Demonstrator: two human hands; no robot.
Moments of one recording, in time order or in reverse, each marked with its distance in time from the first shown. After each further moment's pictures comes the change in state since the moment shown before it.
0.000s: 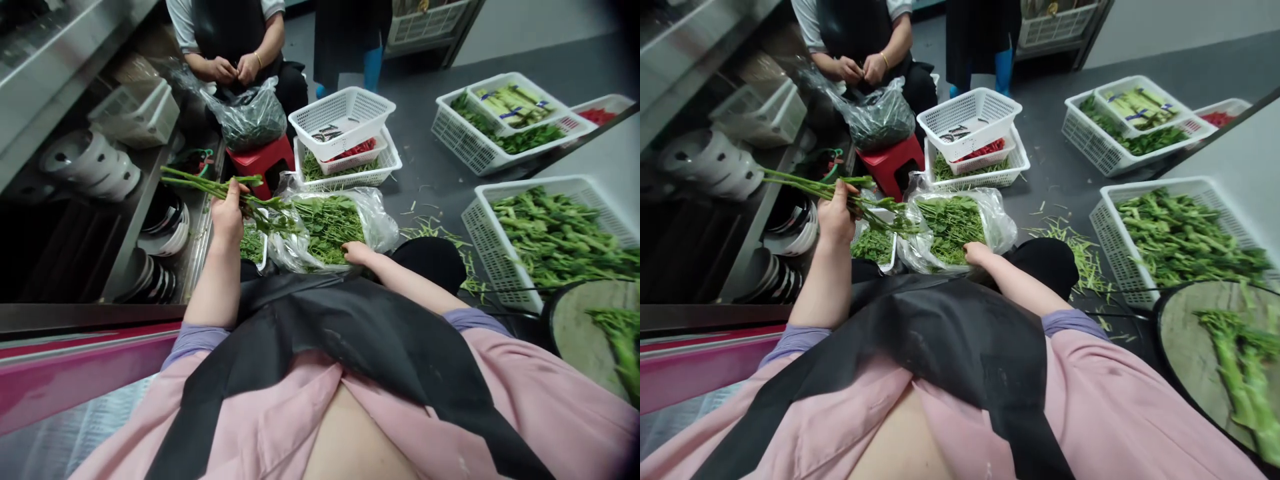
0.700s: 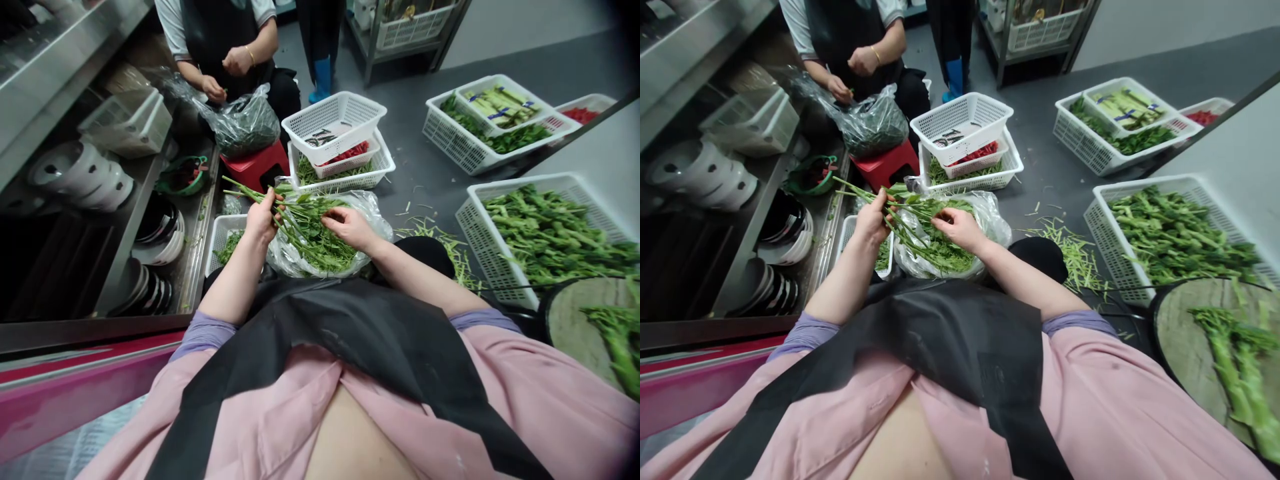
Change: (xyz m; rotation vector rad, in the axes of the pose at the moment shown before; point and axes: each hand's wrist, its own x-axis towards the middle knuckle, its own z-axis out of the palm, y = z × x) left_hand -0.009 -0.031 0.060 -0.059 -0.182 -0.467; right_hand -0.044 -0.054 -0.093 0.715 0.562 -0.461
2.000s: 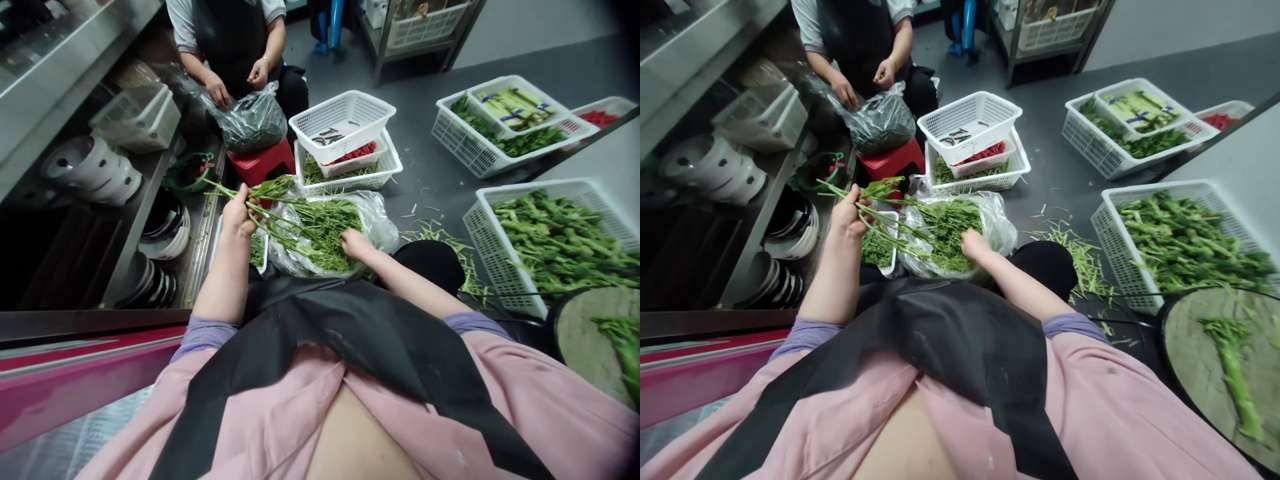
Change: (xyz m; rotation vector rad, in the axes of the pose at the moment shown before) left_hand 0.001 0.041 -0.035 -0.247 0.132 -0.062; right_hand -0.012 0.073 0.022 -0.604 -0.273 0.357
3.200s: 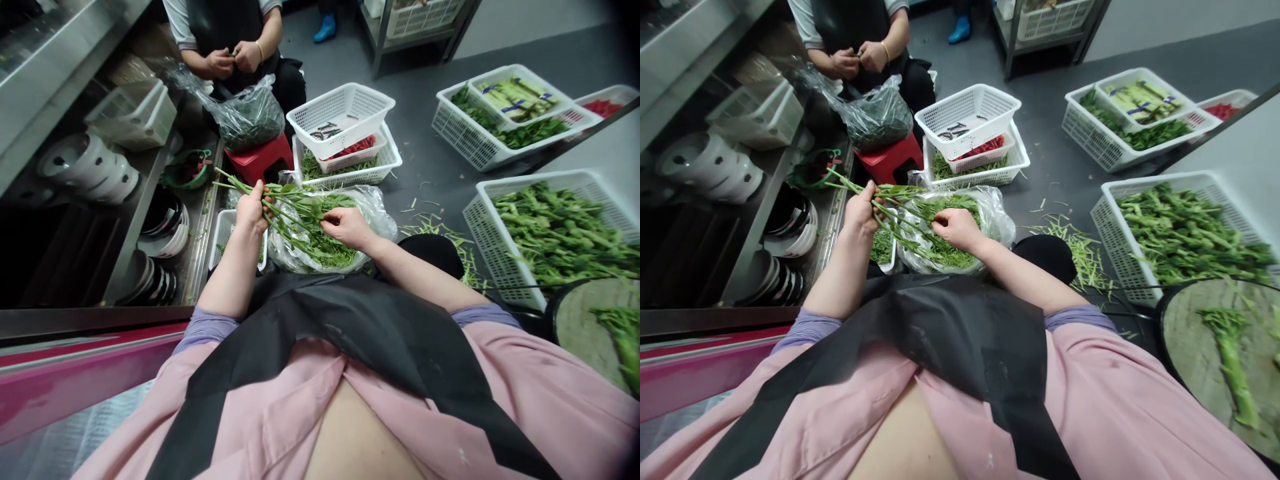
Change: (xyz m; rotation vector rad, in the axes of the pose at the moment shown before) left_hand -0.009 -0.028 0.021 0.163 0.024 0.088; right_hand -0.032 -0.065 -0.059 0.414 0.289 -0.353
